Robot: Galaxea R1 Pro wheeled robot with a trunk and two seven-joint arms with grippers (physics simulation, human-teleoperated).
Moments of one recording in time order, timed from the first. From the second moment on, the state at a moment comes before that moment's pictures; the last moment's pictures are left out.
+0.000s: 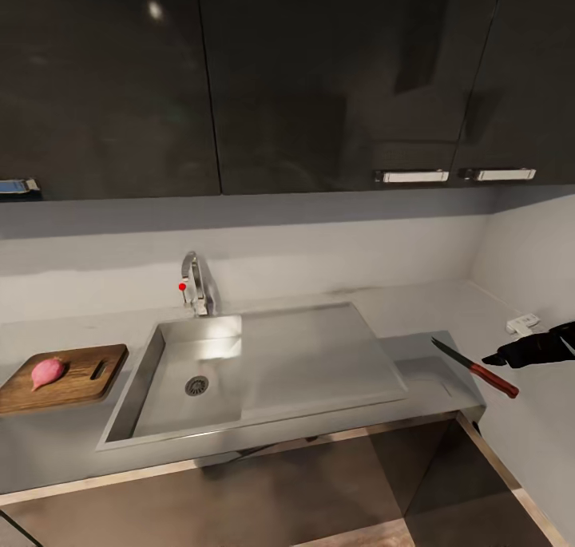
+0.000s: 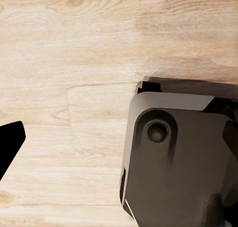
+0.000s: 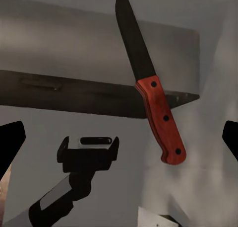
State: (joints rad) left arm -0.31 0.05 -0.28 0.08 0.36 -0.03 0.08; right arm -1.29 -0.60 -0.08 -0.02 0.66 0.27 0.77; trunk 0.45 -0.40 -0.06
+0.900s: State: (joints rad) left arm -0.31 0.05 -0.28 0.08 0.36 -0.03 0.07; right arm -1.29 -0.60 -0.08 -0.02 0.66 0.27 0.75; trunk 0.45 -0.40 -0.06
